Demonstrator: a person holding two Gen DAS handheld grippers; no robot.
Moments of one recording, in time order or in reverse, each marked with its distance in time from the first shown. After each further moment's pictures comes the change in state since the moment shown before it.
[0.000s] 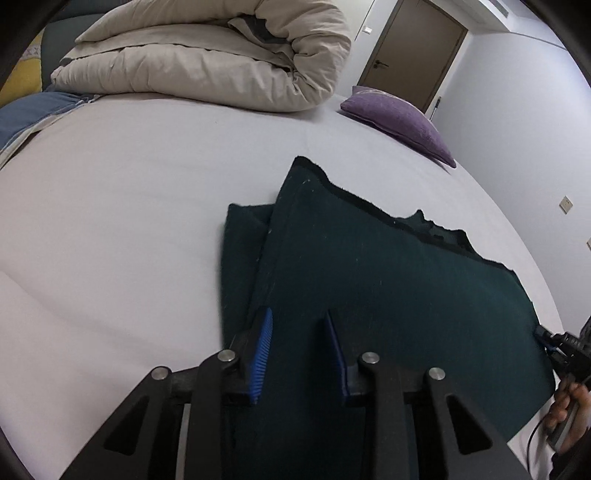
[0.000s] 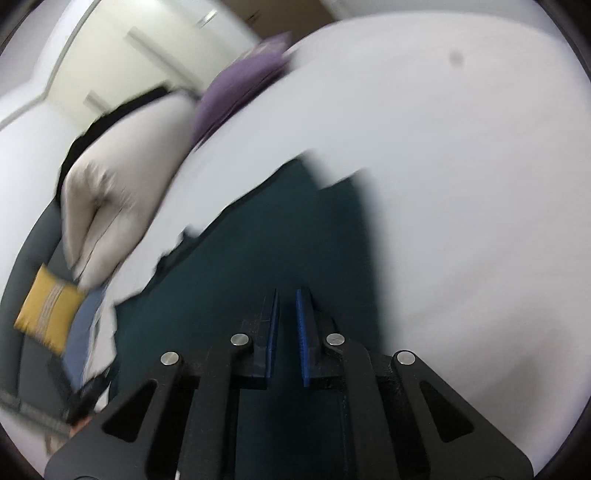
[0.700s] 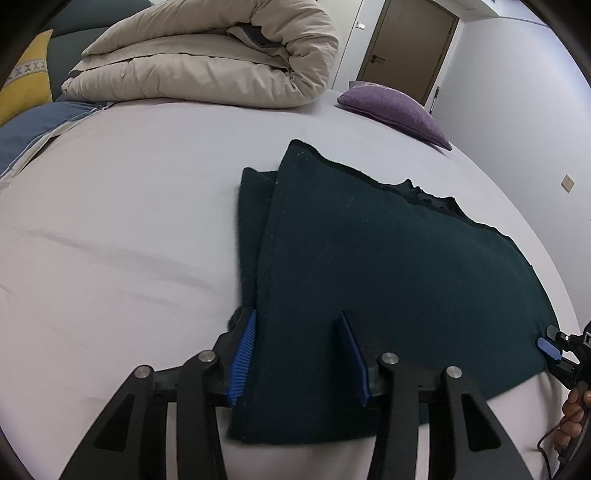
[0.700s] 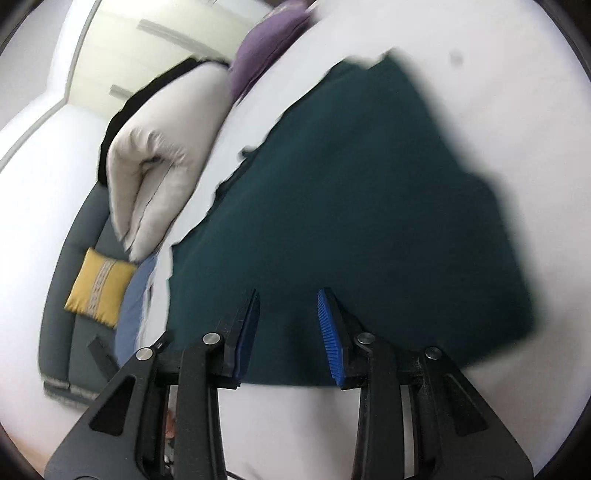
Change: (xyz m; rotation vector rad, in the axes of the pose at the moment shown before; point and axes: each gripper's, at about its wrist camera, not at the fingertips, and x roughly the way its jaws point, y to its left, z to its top) left arm -0.039 -0.007 -0.043 0.045 0.005 0.053; right arm -0.005 0.017 -0.098 0.068 0.161 0.209
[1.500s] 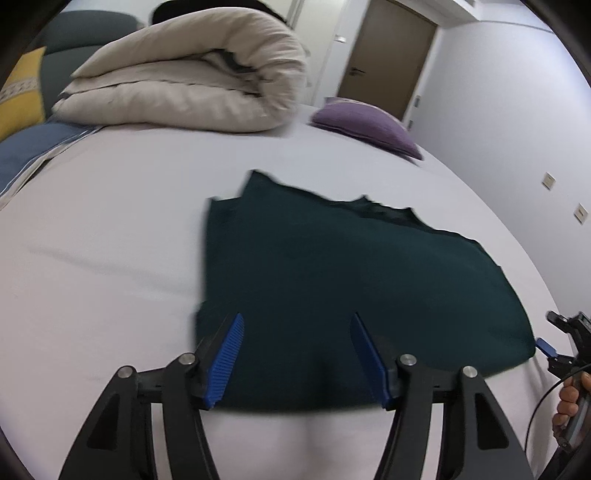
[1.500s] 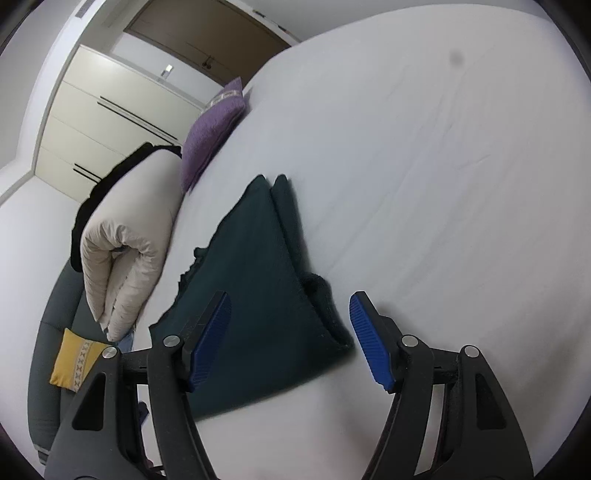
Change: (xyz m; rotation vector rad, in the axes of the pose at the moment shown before) left arm -0.035 -0.048 0.003 0.052 -0.056 -0.055; right arm -0.138 -0.042 0.021 0.136 -0.253 -0.137
